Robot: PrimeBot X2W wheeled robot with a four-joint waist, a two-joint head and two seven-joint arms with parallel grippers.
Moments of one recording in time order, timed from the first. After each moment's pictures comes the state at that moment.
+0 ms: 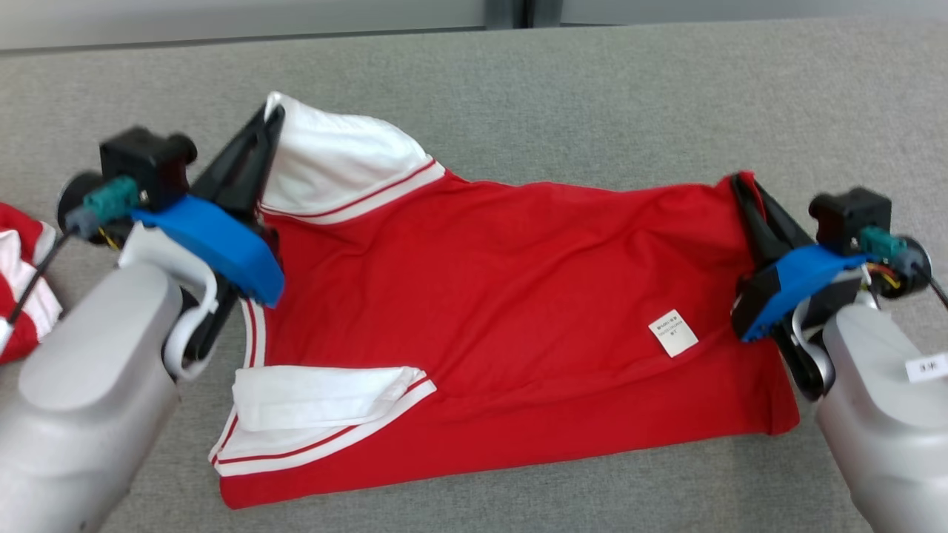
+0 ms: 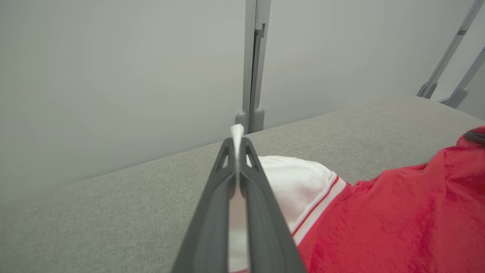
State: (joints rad) left arm -0.85 0.50 -0.83 0.54 -0.82 -0.08 -0.20; right arm -0.70 -0.27 0.29 0.78 0.31 0.13 -0.23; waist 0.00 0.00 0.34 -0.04
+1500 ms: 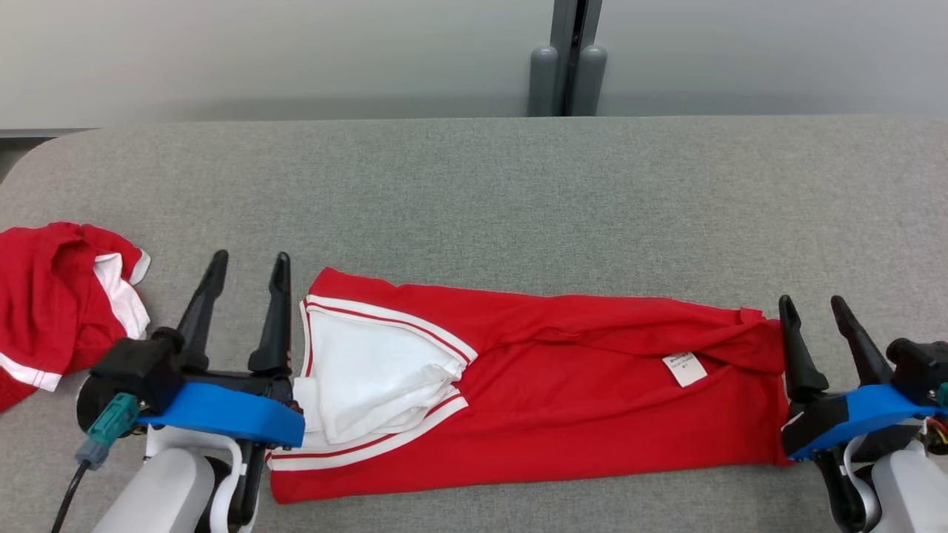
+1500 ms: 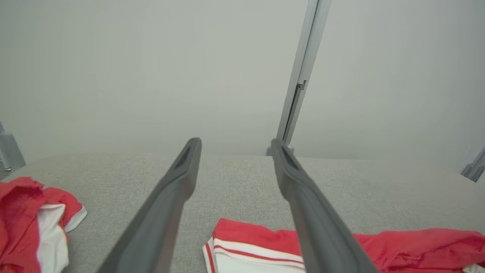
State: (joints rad) left arm -0.29 0.45 -0.52 0.12 -0.68 0.15 -0.26; right arm -0.28 -0.23 0.01 0.49 0.32 0.13 -0.26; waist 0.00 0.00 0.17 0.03
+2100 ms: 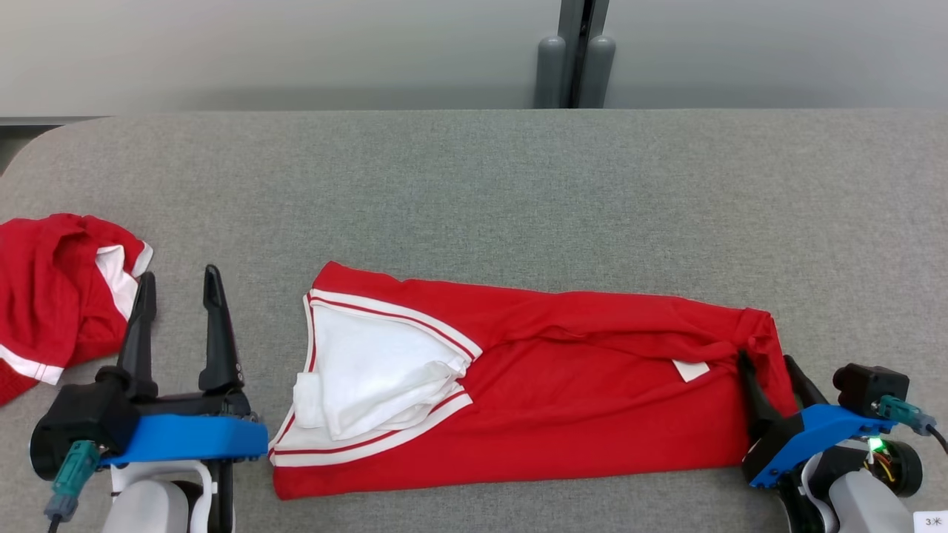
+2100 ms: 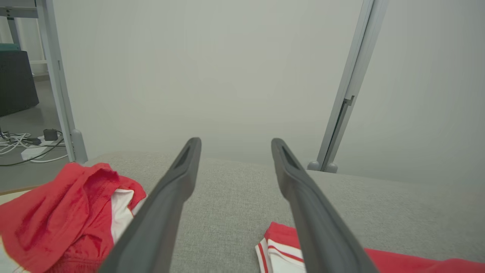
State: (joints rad) left arm -0.14 0.16 -0.04 0.14 -0.31 -0.05 -0.26; right arm -0.34 -0.18 0.06 0.78 0.41 0.13 -0.20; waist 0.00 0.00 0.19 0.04
